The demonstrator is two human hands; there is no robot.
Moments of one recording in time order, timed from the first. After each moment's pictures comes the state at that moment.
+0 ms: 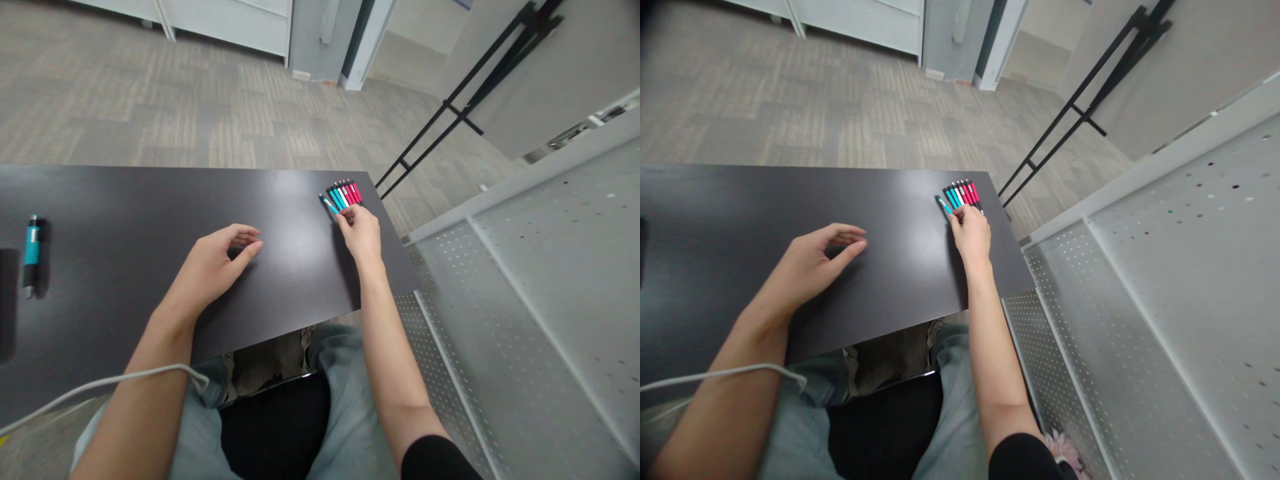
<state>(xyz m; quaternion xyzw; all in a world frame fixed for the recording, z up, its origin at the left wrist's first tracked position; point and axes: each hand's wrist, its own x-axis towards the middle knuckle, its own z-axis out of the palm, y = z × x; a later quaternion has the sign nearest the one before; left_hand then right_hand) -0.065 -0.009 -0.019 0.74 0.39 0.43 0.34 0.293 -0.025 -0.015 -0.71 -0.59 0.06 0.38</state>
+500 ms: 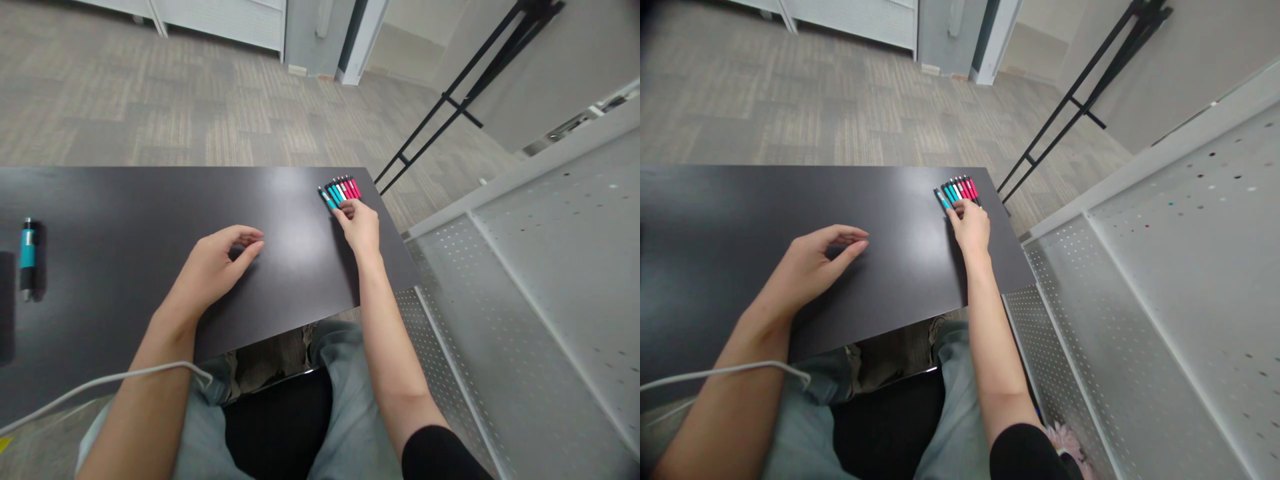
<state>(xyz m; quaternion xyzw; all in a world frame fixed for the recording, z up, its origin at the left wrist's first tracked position) -0.062 -0.018 0.001 0.76 0.45 0.33 0.34 0.282 -0.023 0.005 -0.77 -0.52 0.13 0.34</state>
